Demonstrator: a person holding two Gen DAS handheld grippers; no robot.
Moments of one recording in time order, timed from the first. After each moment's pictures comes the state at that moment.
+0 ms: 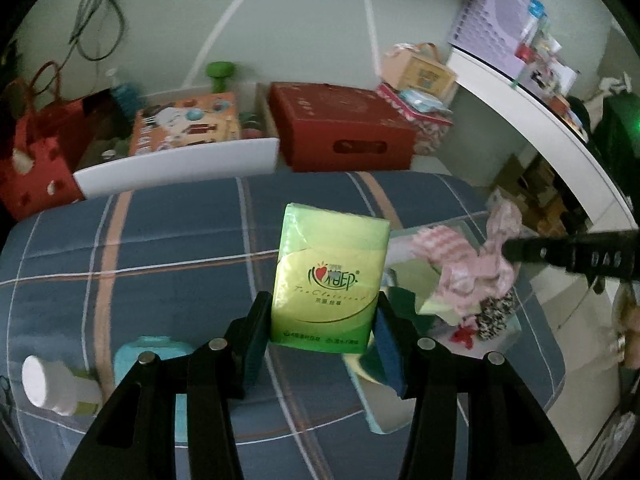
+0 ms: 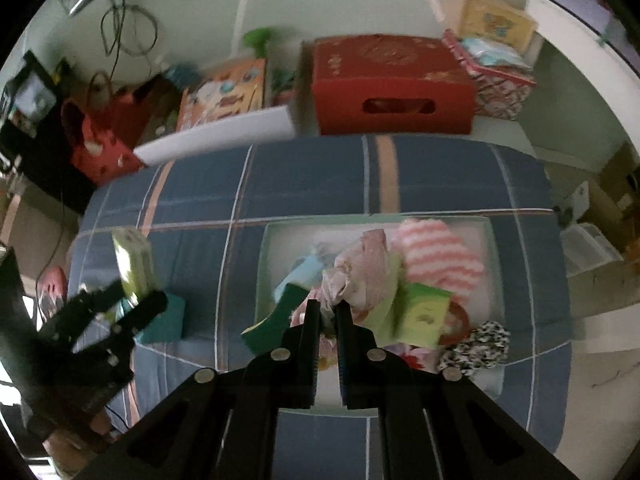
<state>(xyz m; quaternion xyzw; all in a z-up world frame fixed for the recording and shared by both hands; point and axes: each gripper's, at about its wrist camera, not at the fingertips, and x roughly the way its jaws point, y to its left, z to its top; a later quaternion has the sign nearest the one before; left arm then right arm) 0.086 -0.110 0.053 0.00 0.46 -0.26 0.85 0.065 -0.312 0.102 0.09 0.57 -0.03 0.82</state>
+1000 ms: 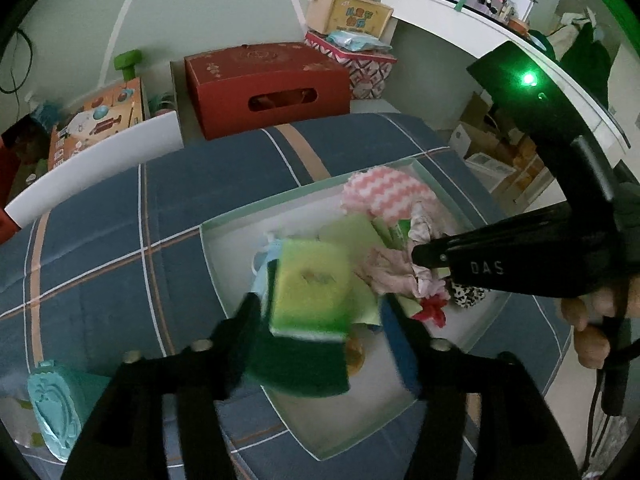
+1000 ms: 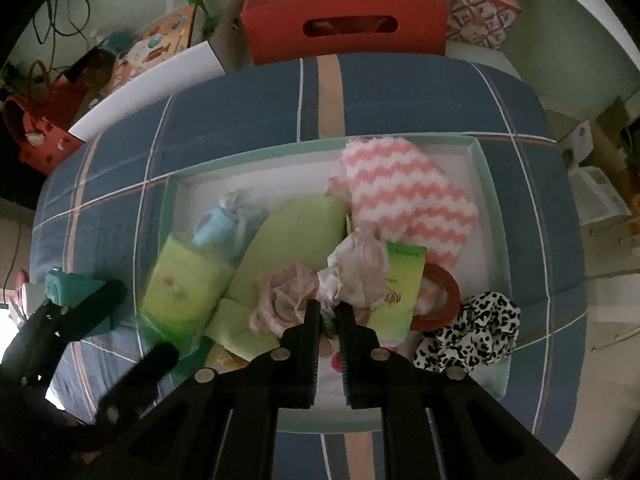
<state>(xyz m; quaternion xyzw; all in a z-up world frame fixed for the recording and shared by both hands) 0.070 -0.206 0.012 0.07 0.49 -0.33 0.80 0.076 -0.354 -0.002 0.10 0.64 -0.07 0.76</state>
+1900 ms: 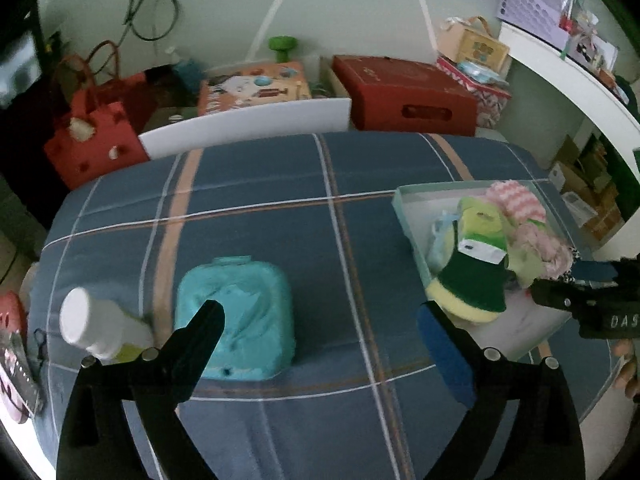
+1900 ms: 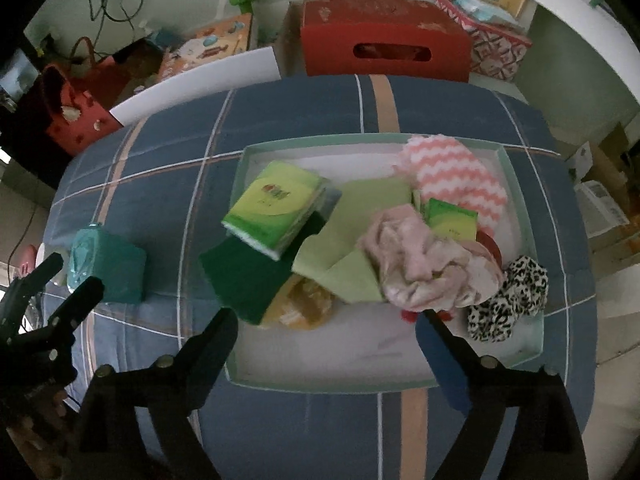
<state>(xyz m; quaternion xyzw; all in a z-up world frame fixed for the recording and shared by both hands) 0.052 -0.058 0.021 0.05 0.48 -0.14 0.86 0.020 -0.274 0.019 0.07 0.59 -0.06 0.80</state>
